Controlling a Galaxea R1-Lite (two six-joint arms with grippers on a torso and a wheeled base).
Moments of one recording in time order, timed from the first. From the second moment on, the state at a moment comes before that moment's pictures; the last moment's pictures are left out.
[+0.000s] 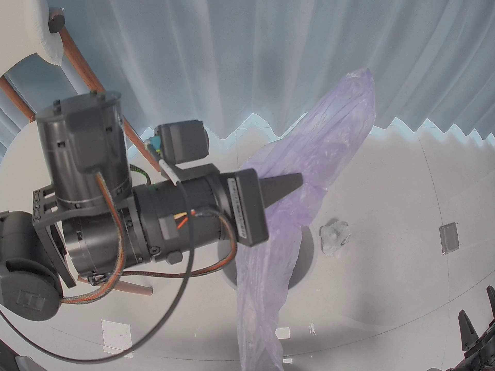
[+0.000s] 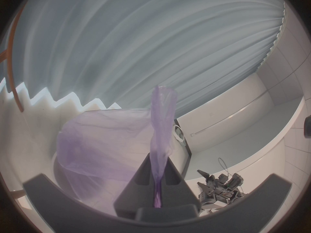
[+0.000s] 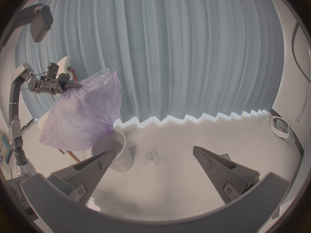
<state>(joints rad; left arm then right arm) -0.85 1.57 -0.91 -0.60 -0.19 -0.48 0.00 0.02 -0.02 0.00 -0.02 0.01</state>
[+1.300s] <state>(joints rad) -1.05 1.39 -0.65 -0.63 -0.22 -0.49 0.00 0.02 -0.02 0.00 -0.02 0.01</state>
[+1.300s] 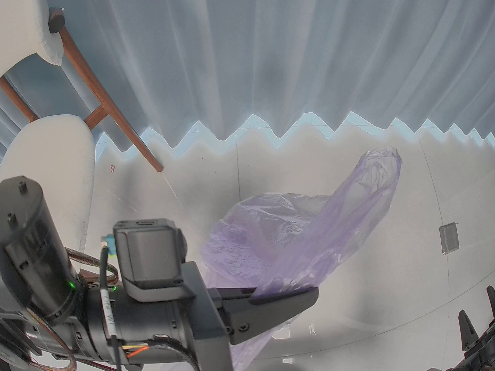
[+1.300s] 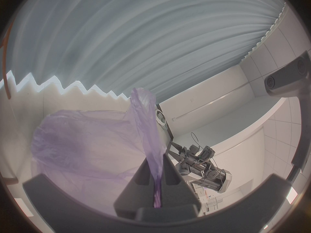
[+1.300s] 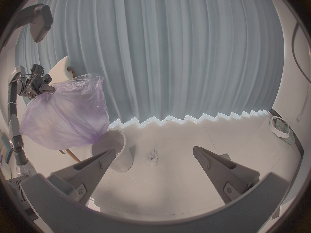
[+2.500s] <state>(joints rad) -0.59 1.51 -0.66 -0.86 -0.31 -0.38 0.00 0.02 -0.02 0.00 -0.02 0.01</state>
